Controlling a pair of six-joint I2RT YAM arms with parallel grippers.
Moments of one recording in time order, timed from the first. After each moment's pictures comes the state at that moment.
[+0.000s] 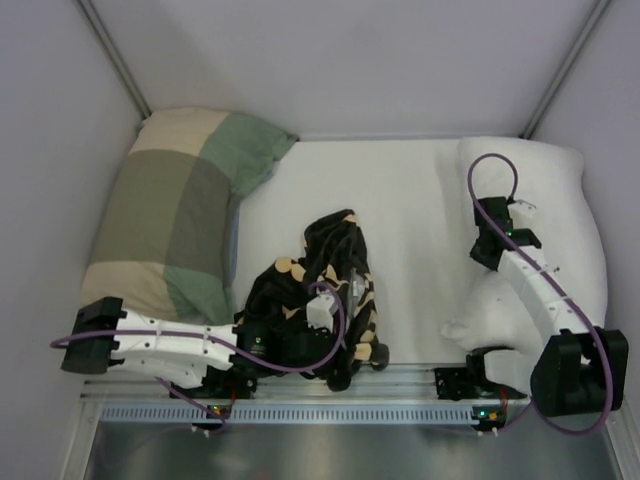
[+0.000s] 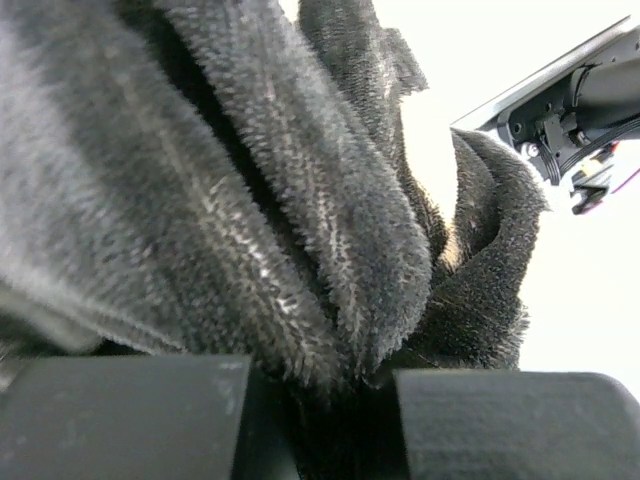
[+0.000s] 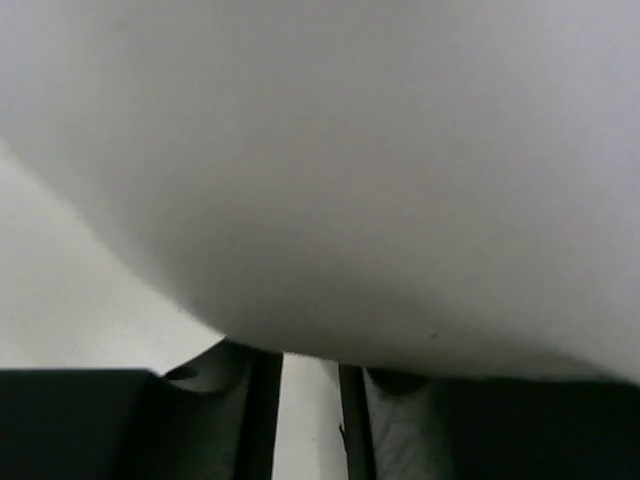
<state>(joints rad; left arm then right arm) -1.56 1.06 0.59 -0.30 -0.42 -1.14 0.09 1.20 0.85 -0.73 0.57 0.62</state>
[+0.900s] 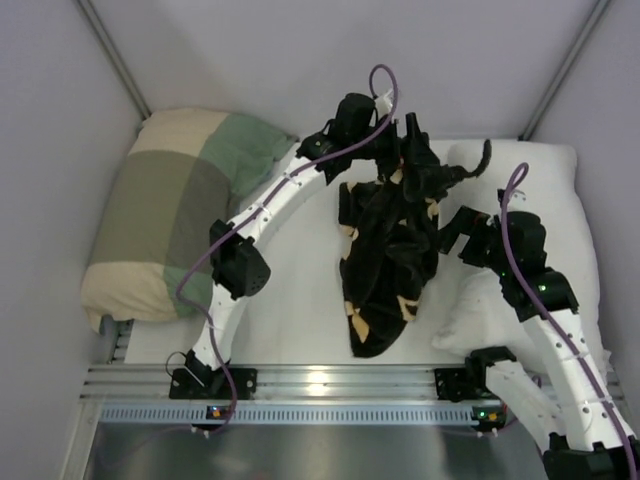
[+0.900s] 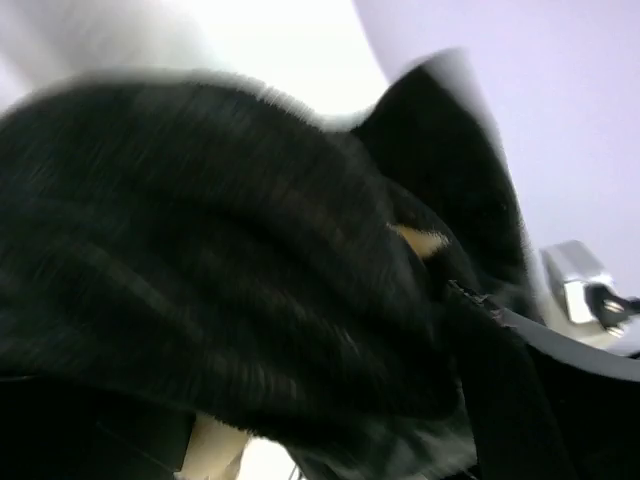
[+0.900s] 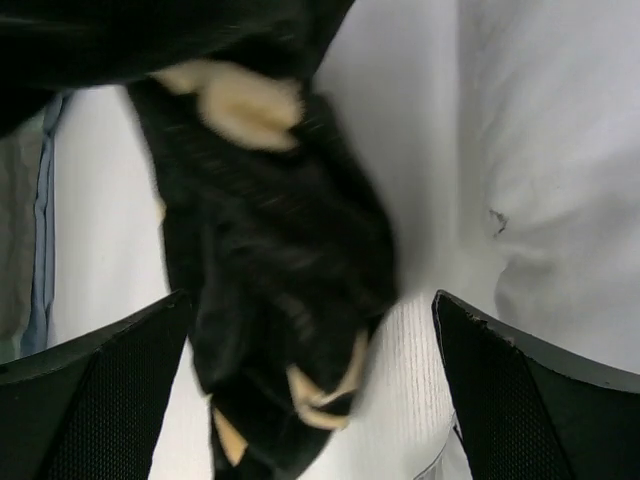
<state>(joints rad) -0.71 2.23 2.42 -0.47 0.54 -0.75 0.18 0.74 0.87 -0.64 -0.02 0.49</state>
